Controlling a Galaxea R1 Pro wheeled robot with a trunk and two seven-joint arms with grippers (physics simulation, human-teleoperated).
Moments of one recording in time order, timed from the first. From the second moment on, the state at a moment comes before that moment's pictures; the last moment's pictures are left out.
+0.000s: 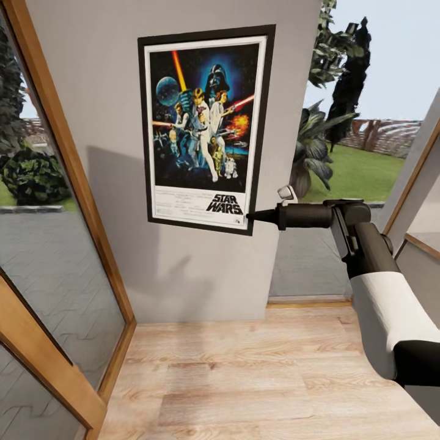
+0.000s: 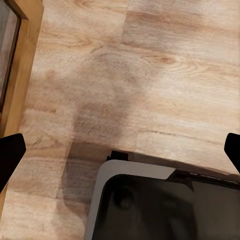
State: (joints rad) left arm 0.06 0.01 0.27 -0.56 0.00 -0.13 -0.11; right arm -1.15 -0.12 0.02 -1.06 -0.02 0.78 1.43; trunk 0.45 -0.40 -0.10
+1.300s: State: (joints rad) left arm 0.06 0.01 0.27 -0.56 0.00 -0.13 -0.11; right arm -1.15 -0.12 0.02 -1.10 -0.02 0.78 1.43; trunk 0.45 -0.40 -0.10
